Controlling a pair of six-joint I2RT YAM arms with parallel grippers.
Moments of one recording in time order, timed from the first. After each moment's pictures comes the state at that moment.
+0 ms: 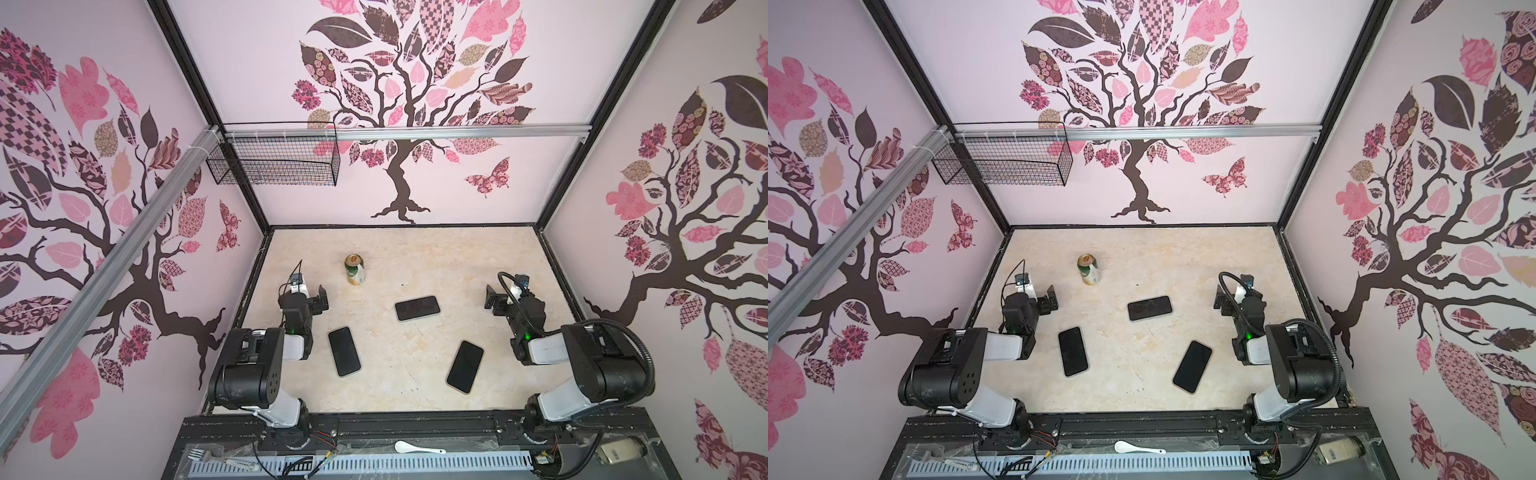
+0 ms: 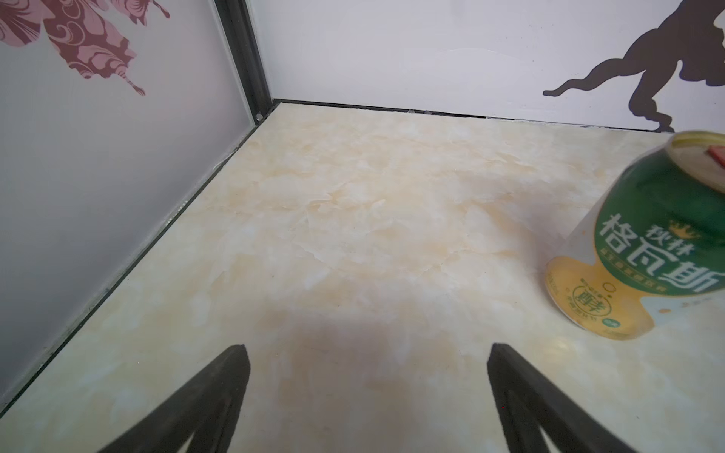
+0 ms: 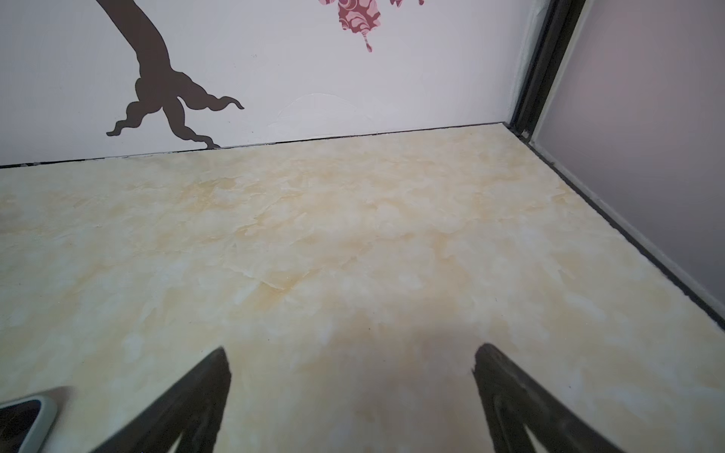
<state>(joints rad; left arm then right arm) 0.01 1.56 0.37 0.85 -0.17 -0.05 0.02 1.55 0.27 1.05 0.03 0.09</state>
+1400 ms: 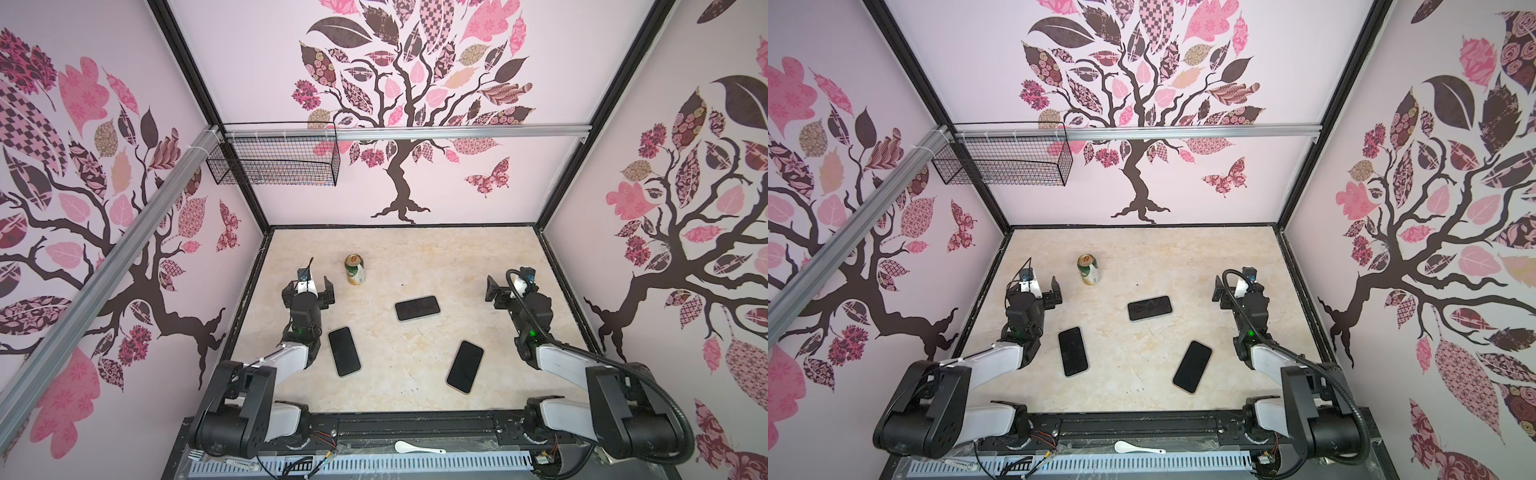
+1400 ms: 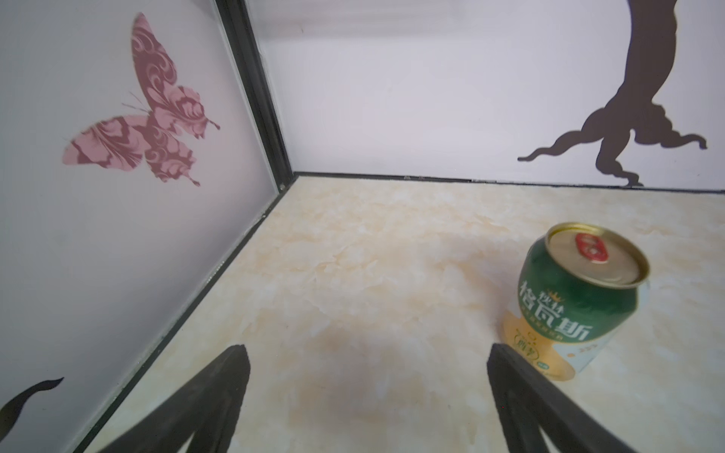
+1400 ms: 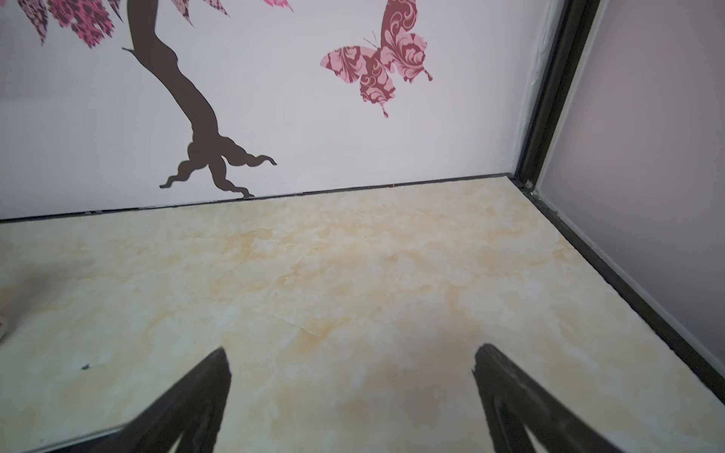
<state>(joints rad) -0.20 1.28 0.37 0.72 -0.46 0.00 0.07 1.23 0.34 0.78 0.02 0.14</state>
